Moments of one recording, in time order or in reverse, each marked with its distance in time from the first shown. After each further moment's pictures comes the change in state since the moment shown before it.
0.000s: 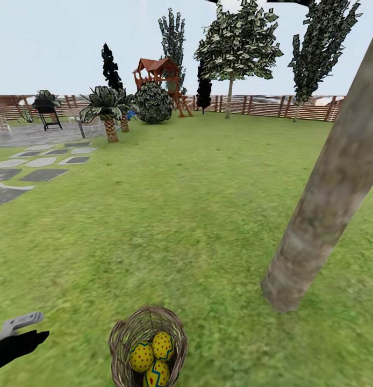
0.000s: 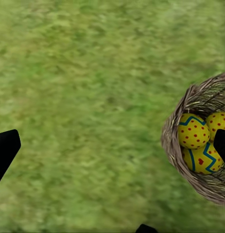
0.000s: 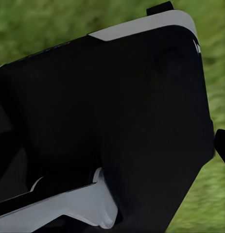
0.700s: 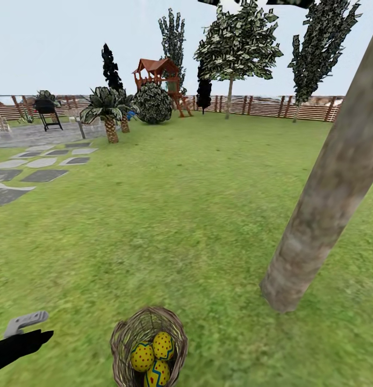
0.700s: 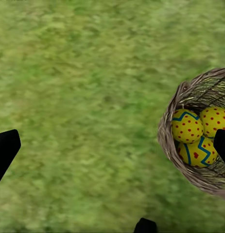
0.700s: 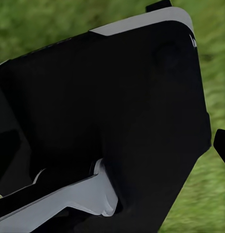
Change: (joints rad) left arm 0.001 0.003 -0.032 -0.015 0.000 0.007 -0.003; right arm 0.000 0.000 0.000 0.000 0.000 0.000 0.000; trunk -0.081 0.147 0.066
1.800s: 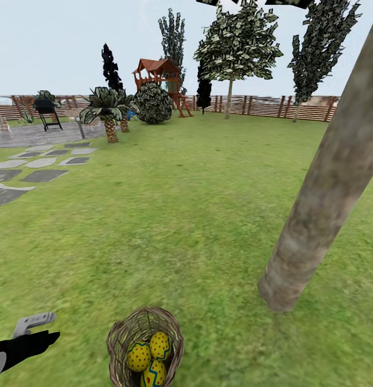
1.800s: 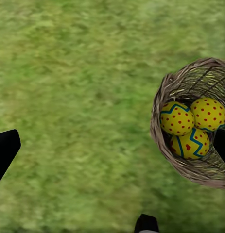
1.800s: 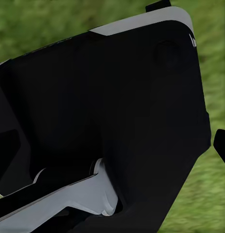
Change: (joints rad) left arm -0.001 -0.004 -0.055 -0.001 -0.002 -0.010 0.009; right arm 0.000 0.000 0.000 0.000 0.000 0.000 0.000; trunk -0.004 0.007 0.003
